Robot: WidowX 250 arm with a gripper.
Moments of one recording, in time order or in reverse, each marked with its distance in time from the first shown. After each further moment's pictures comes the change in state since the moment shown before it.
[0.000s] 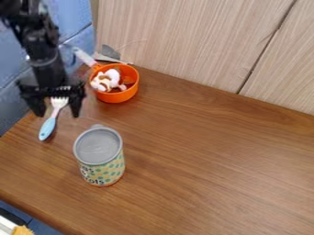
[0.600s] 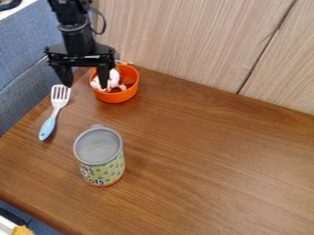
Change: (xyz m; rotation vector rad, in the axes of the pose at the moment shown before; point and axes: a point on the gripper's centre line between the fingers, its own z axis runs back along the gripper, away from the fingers) arm 0.026 -0.051 0.051 -0.043 -0.091 -0.063
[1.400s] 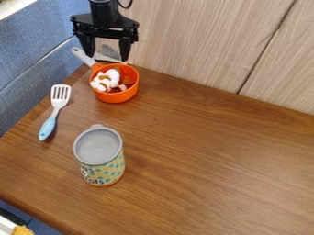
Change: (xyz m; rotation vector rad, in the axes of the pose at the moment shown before) arm 0.056 -0.040 0.010 0.044 -0.067 -0.082
